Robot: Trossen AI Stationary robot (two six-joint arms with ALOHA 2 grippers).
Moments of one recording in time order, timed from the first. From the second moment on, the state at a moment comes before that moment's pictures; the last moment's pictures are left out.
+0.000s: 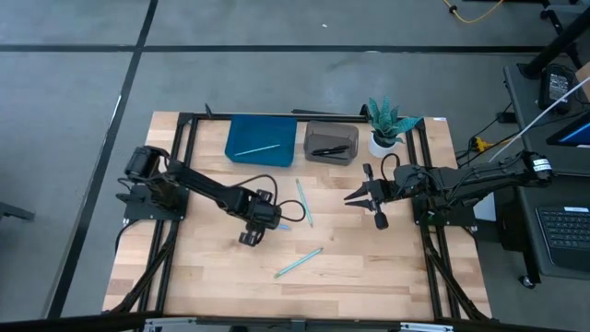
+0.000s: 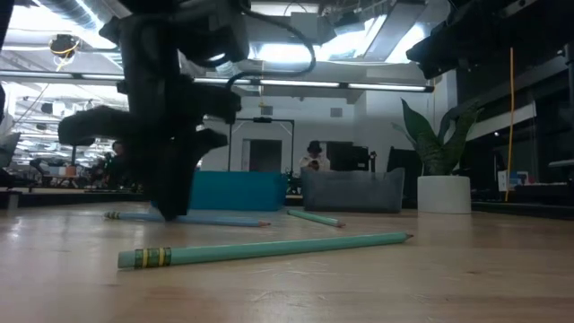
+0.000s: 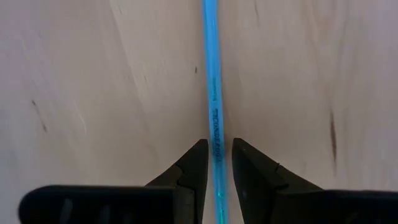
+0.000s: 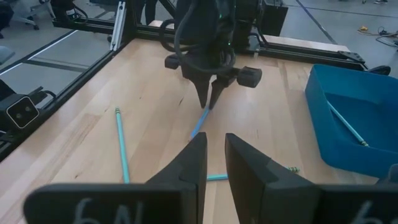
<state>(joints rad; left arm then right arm) -0.20 1.74 0.97 -0.55 -0.10 0.08 0.10 0.86 0.47 0.07 -0.06 -0.09</state>
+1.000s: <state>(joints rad) -0.15 1.76 0.95 -0.56 -0.01 -0.01 0.10 0.86 0.47 0.07 -0.06 -0.09</state>
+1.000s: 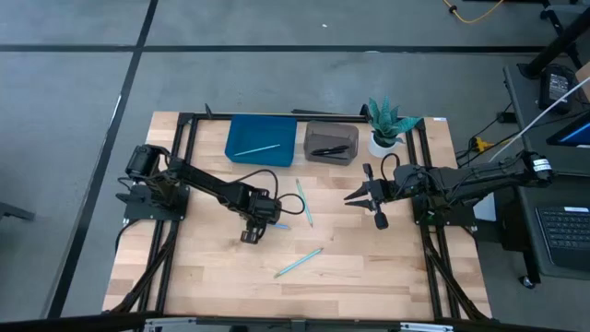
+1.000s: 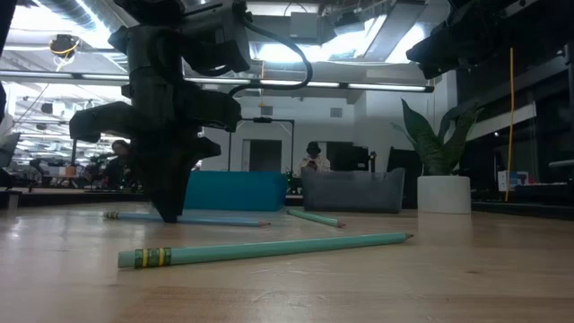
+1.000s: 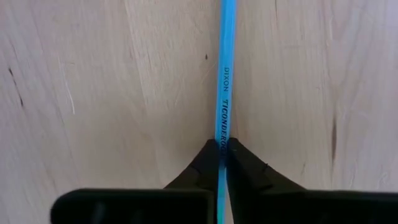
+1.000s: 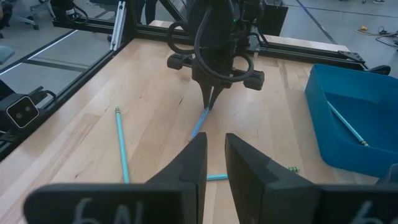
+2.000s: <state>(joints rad) -0.15 1.76 1.05 -0.77 -0.07 0.07 0.10 0.86 0.47 0.07 -0.06 -0.09</state>
